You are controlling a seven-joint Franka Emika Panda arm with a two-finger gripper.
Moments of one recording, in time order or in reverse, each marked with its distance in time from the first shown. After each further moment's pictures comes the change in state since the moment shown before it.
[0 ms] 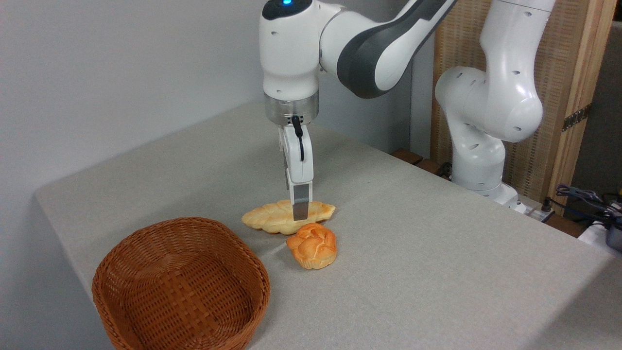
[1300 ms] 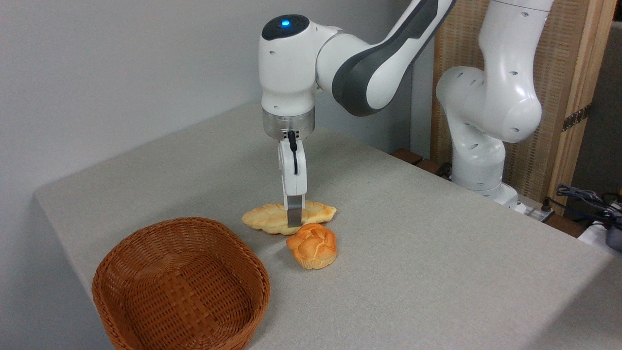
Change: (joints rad) arm -0.032 0.039 0.000 -0.051 0.016 0.122 0.009
